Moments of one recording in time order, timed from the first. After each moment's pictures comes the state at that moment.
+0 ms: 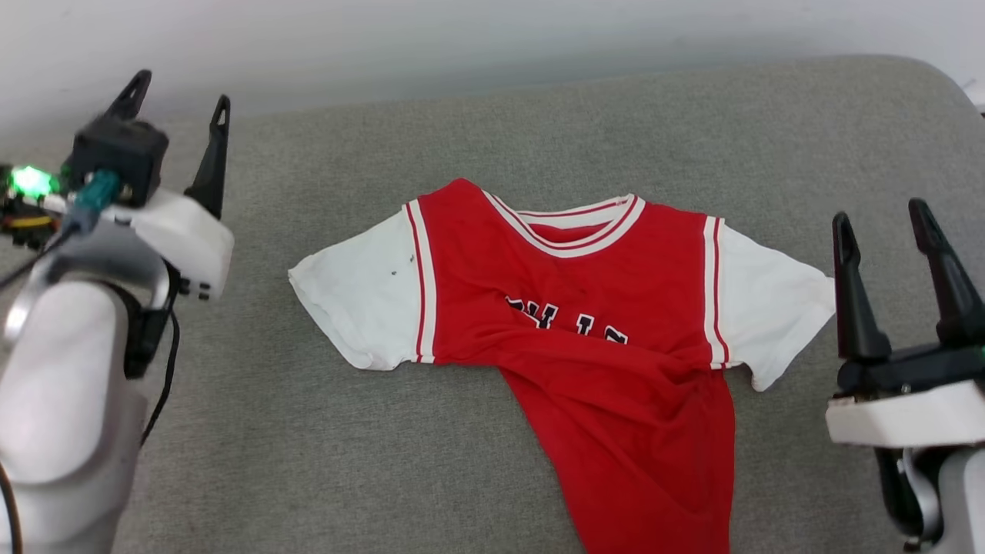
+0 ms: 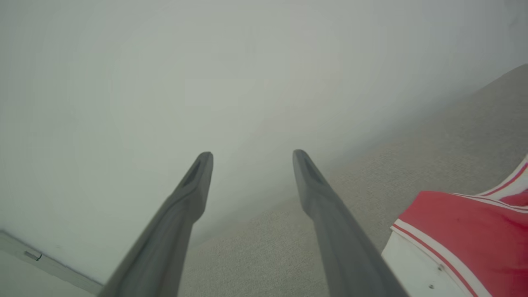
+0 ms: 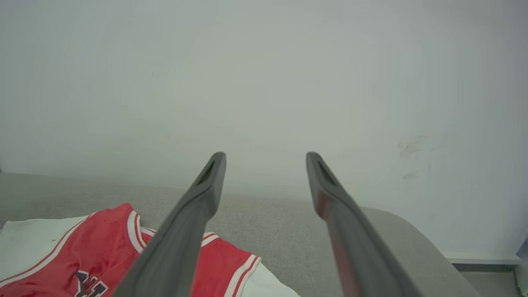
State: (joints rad) left arm -0.57 0.43 -0.14 0.17 -0.07 -0.08 0.07; right arm -0.22 -0.20 -0.02 0.00 0.14 0.13 -0.26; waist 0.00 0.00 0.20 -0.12
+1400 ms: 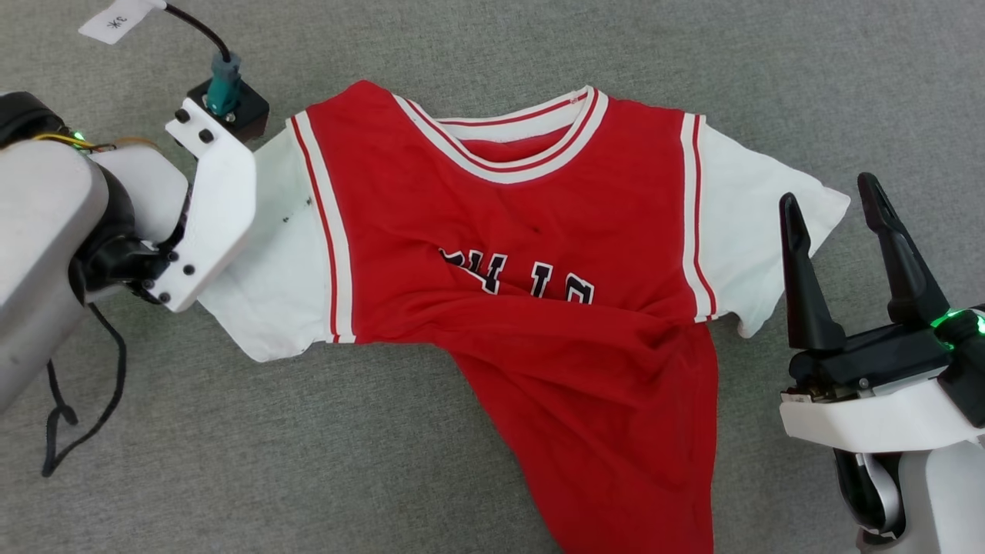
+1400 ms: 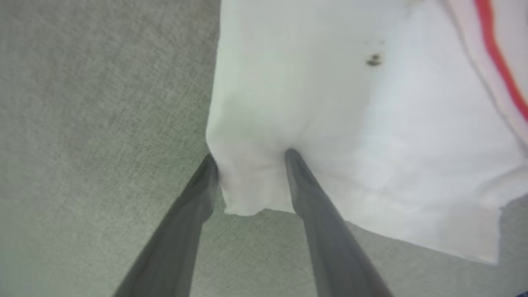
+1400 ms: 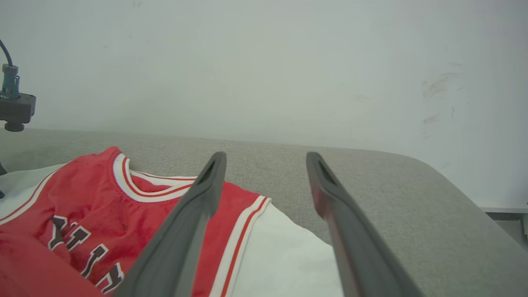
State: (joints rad) left arm -1.17 0.83 -1.06 0.23 -0.86 -0.13 1.15; right arm -0.21 -0.12 0.06 -0.13 0.13 0.13 -0.26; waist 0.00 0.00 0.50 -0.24
